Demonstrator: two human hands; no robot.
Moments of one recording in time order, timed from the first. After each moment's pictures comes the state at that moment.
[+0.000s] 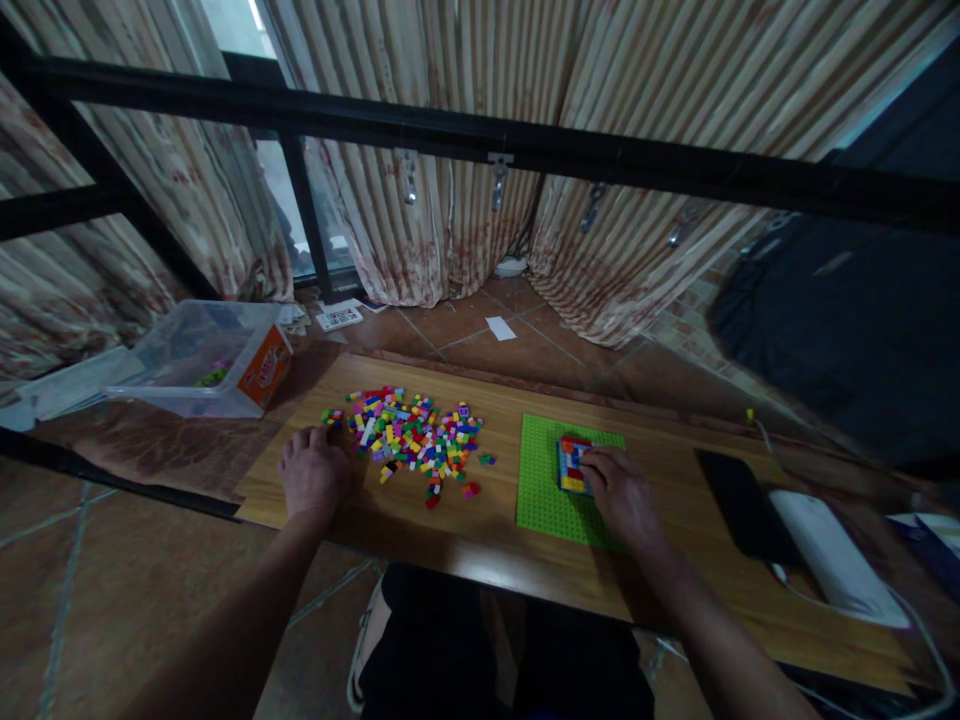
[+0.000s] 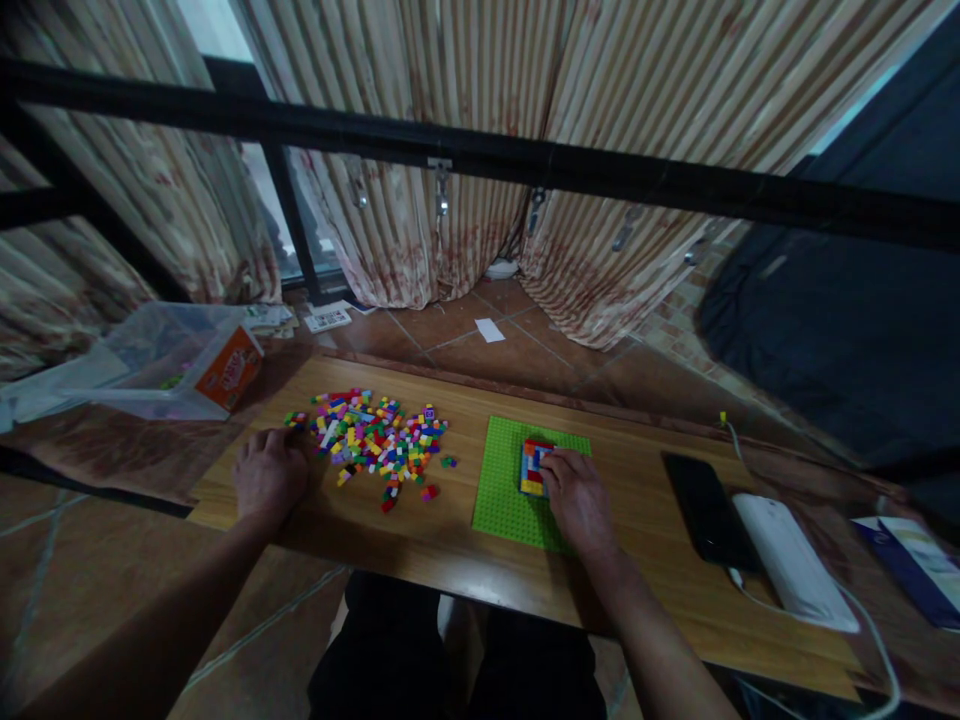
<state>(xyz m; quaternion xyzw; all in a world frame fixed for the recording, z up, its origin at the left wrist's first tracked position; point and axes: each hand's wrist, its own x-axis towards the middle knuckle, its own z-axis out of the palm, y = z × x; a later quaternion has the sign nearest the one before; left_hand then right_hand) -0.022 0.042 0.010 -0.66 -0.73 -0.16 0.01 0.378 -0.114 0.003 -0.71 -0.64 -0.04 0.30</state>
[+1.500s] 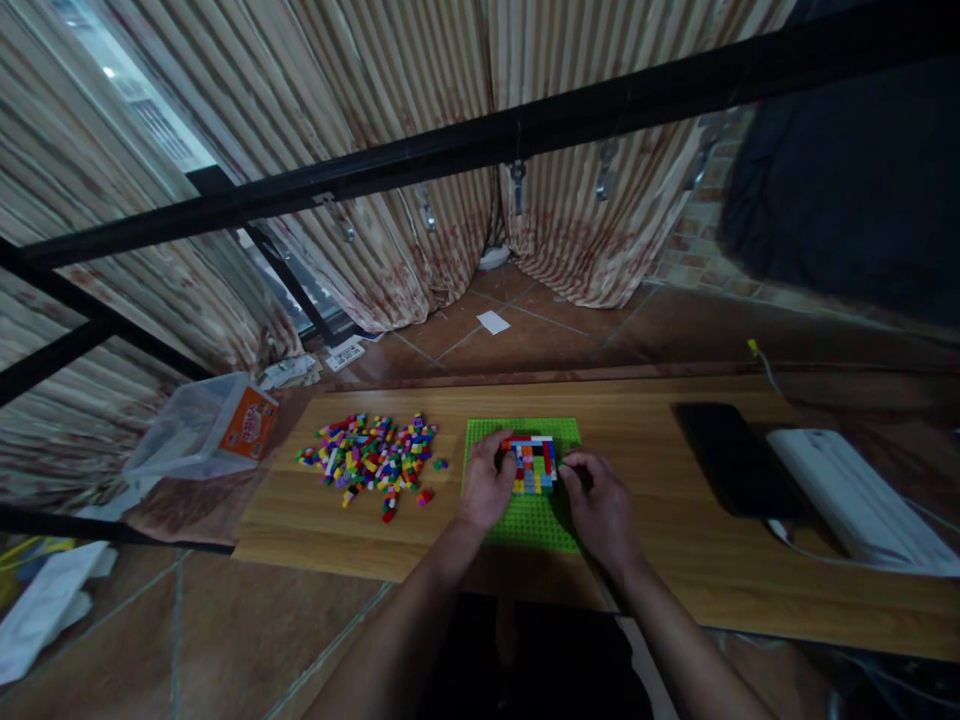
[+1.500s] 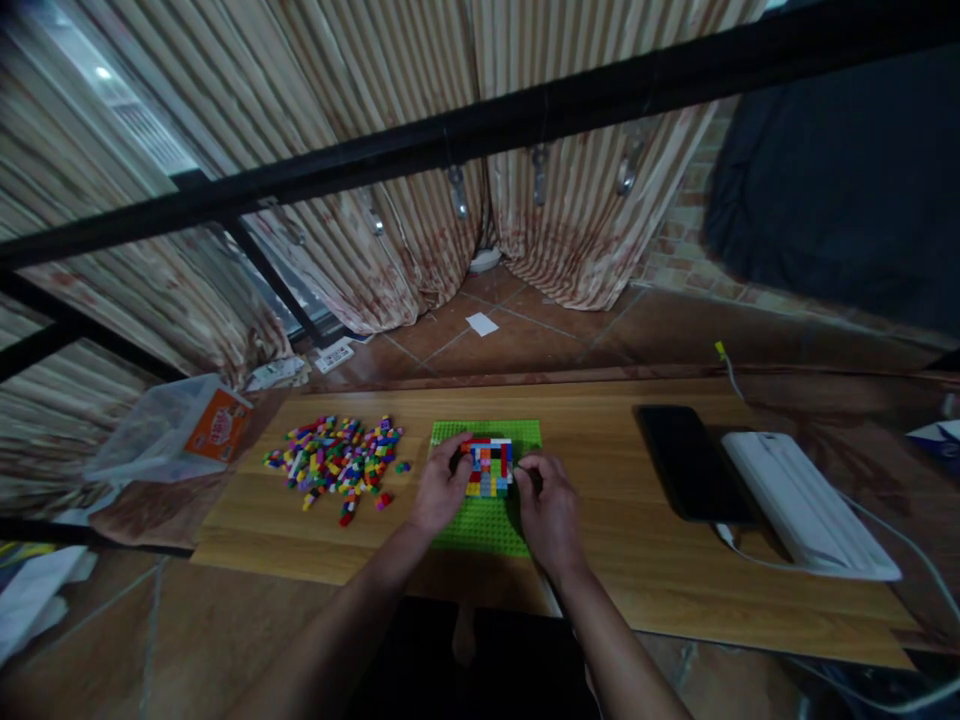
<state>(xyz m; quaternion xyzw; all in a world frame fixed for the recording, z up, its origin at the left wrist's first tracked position) 0.241 -0.048 0.004 -0.78 -0.43 -0.30 -0.35 0.378 -0.152 -0.013 -0.71 -0.45 0.10 0.53</state>
